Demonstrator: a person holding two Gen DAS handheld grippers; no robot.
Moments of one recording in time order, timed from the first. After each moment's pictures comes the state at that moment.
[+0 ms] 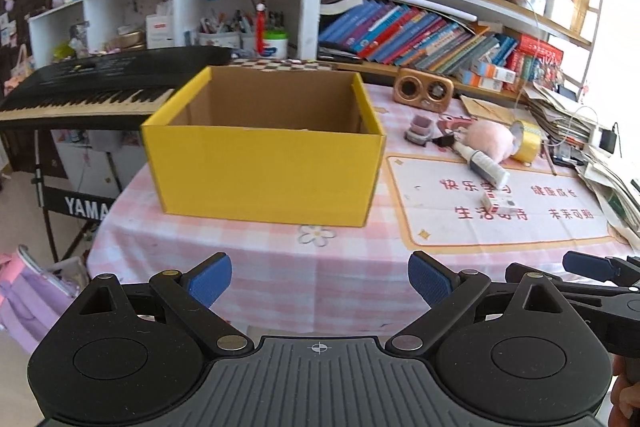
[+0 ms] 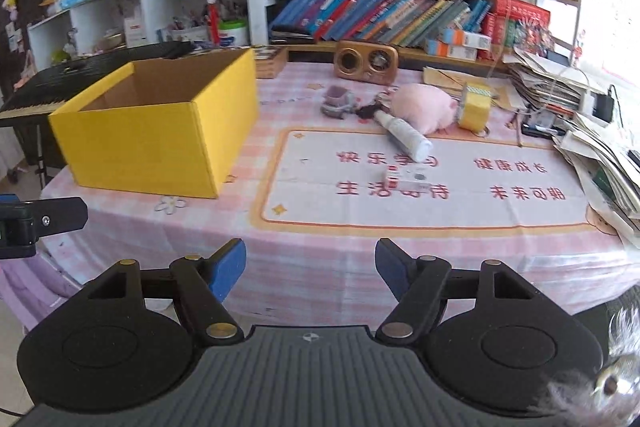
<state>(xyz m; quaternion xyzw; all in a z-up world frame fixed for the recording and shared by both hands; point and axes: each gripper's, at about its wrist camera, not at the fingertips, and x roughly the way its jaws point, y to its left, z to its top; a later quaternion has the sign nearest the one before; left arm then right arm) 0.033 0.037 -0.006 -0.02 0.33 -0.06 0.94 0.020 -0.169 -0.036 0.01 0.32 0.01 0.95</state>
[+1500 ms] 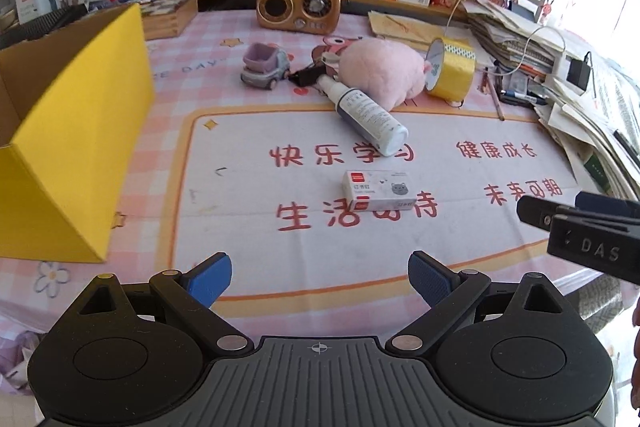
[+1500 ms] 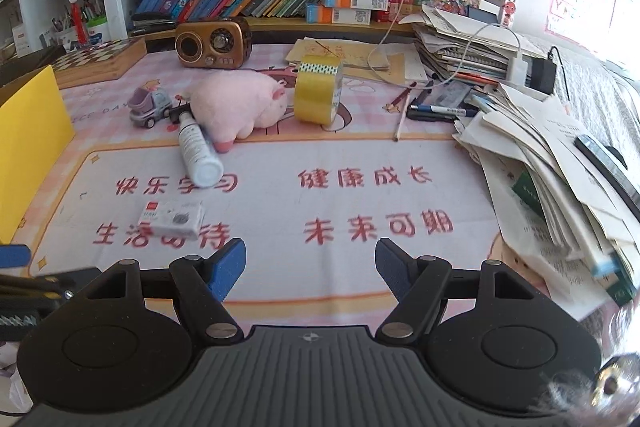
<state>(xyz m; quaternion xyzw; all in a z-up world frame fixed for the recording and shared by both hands) 0.159 -0.166 -0.069 0.01 0.43 -0.14 0.89 0.129 -0.367 -0.057 0.02 0.36 -0.07 0.93</state>
